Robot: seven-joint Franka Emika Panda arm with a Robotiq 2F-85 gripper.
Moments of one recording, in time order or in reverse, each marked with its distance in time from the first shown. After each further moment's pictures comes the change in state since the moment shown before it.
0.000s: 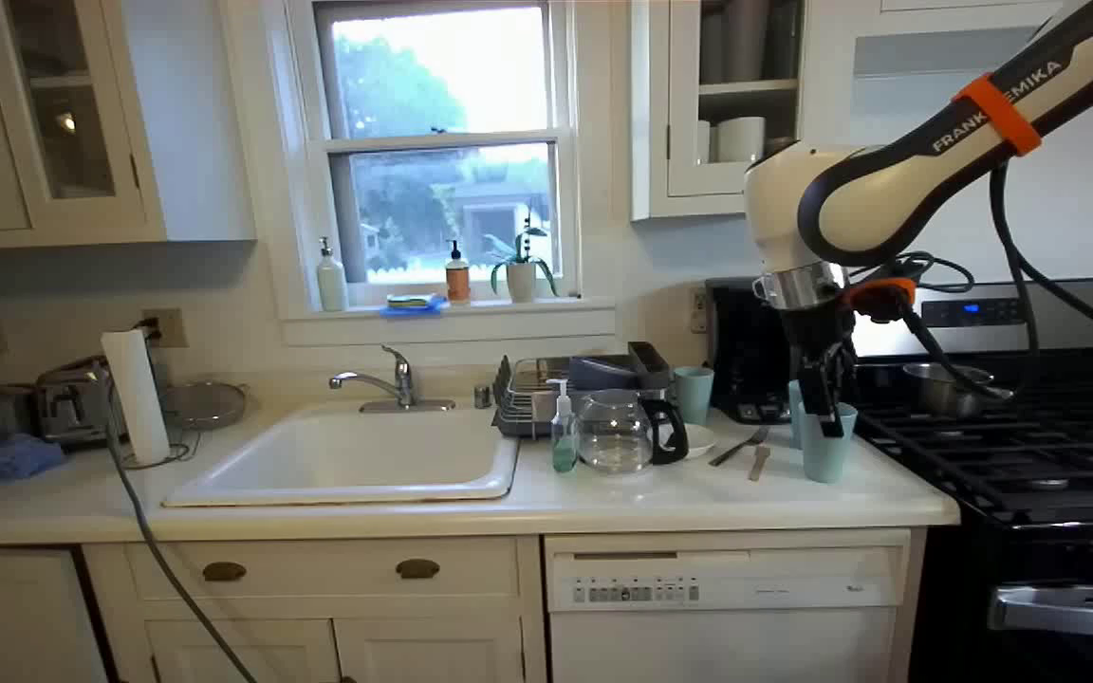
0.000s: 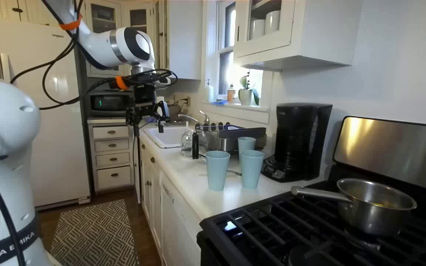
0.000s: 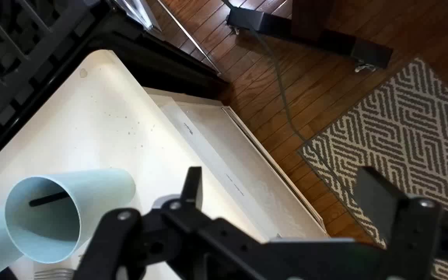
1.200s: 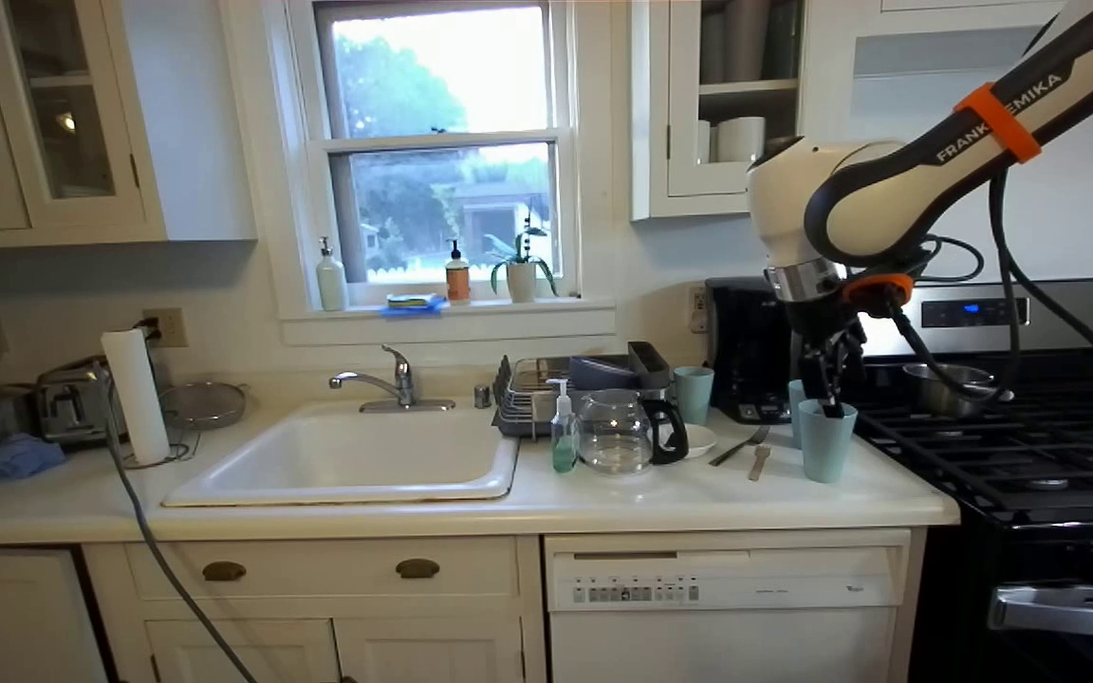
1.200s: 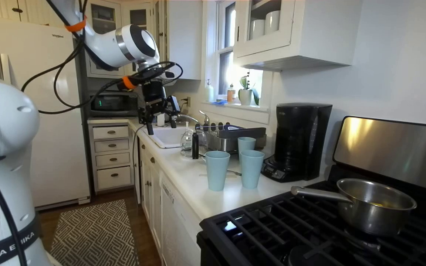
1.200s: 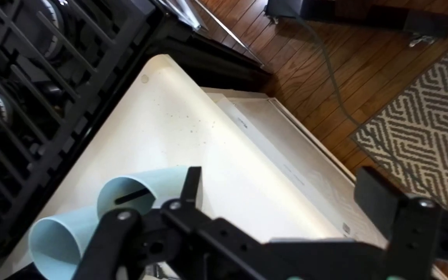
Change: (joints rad) arm -0.024 0.006 -0.030 0.023 -0.149 0.003 0.135
